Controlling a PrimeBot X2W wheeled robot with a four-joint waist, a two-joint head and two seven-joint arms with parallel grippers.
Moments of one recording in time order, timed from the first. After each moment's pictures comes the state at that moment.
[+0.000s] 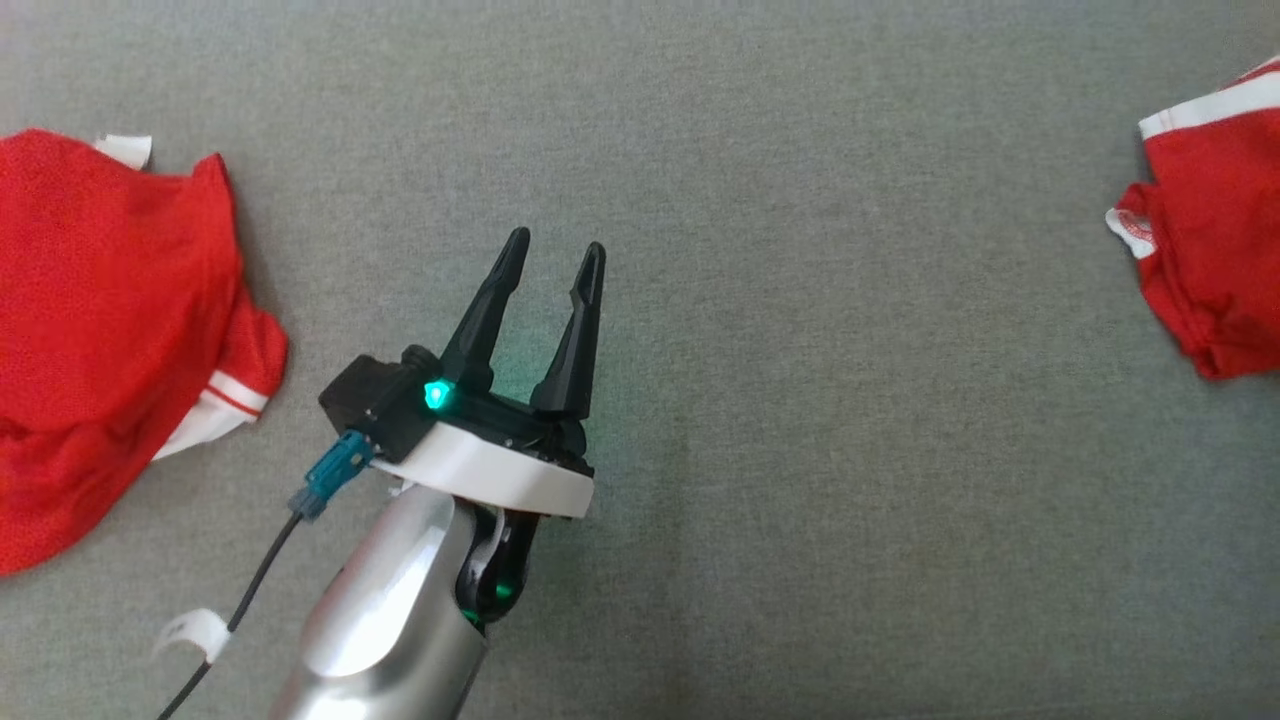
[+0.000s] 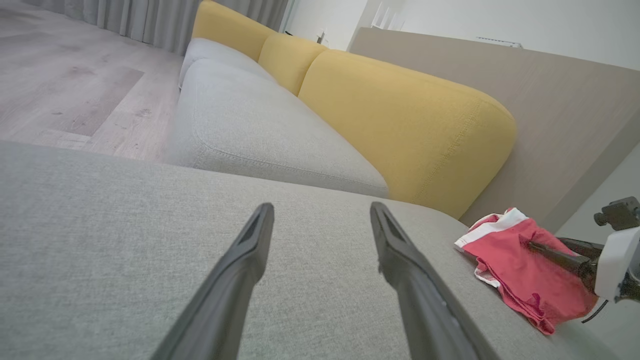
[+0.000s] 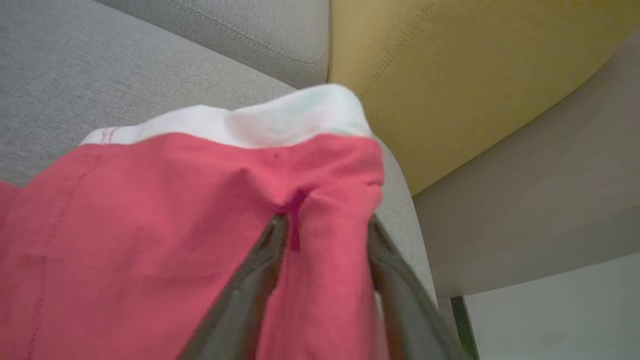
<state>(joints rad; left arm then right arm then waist) -0.42 0.05 -0.48 0.31 -0.52 -0.13 -0.26 -0.75 -0.61 0.13 0.98 0.01 0.13 -0.12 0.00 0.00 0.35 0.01</state>
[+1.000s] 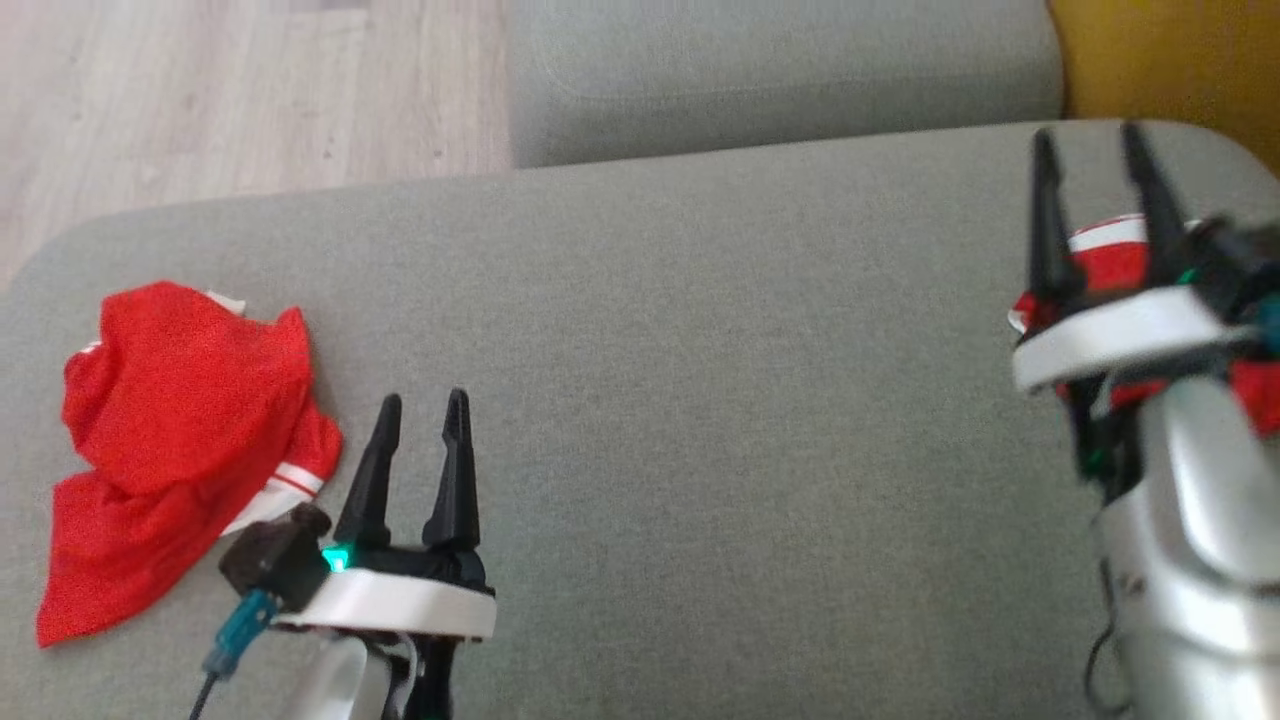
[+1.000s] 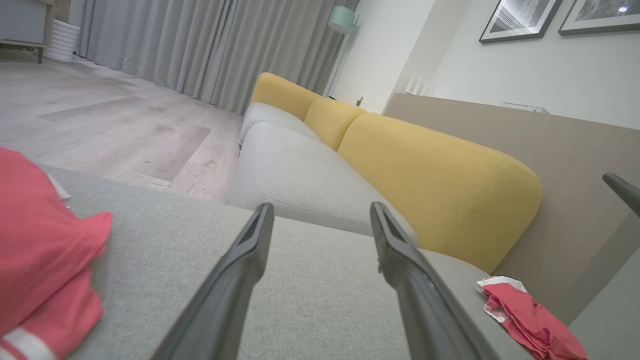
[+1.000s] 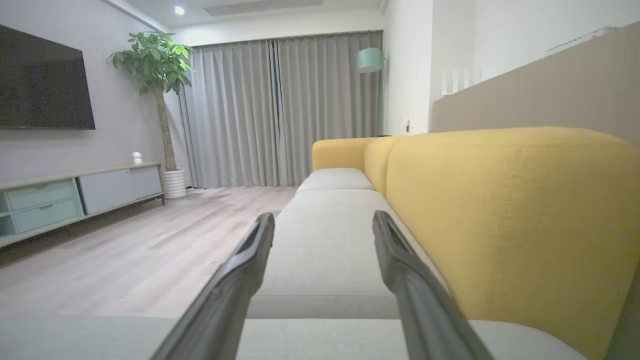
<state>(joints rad) -0.15 0.05 -0.26 0.28 -0.51 -0.13 -0.26 -0.50 -0.15 0.02 0.44 0.16 0.13 -0.19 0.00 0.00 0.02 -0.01</state>
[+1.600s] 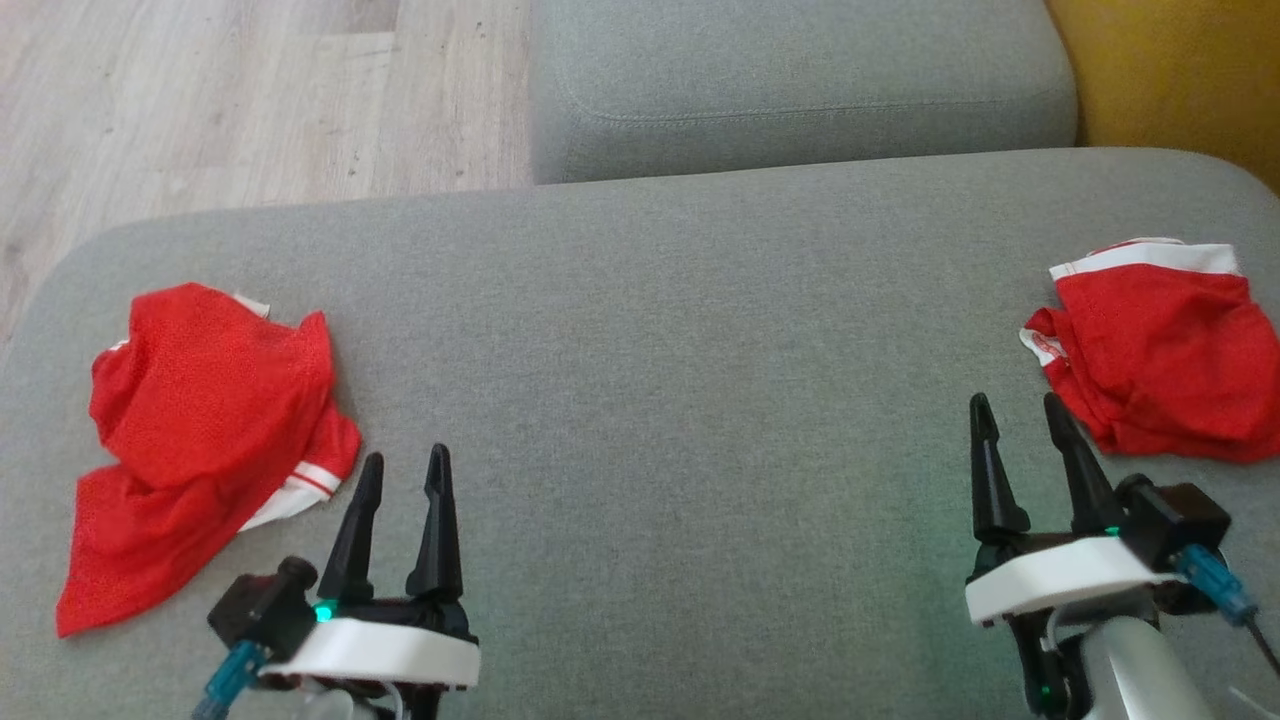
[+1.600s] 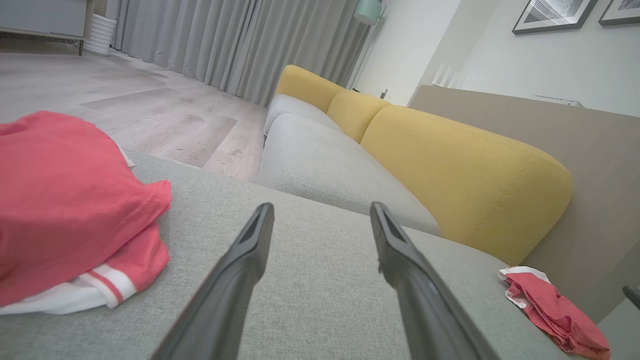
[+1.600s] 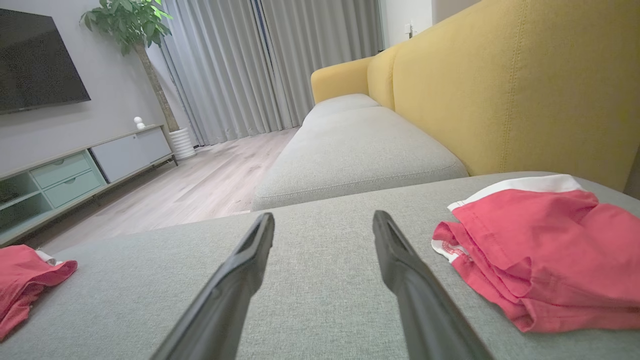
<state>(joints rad) -0.05 0.05 -0.22 0.29 -0.49 -0.13 -0.26 -0.09 -0.05 0.03 0.35 0.22 0.13 -0.25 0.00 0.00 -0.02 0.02</state>
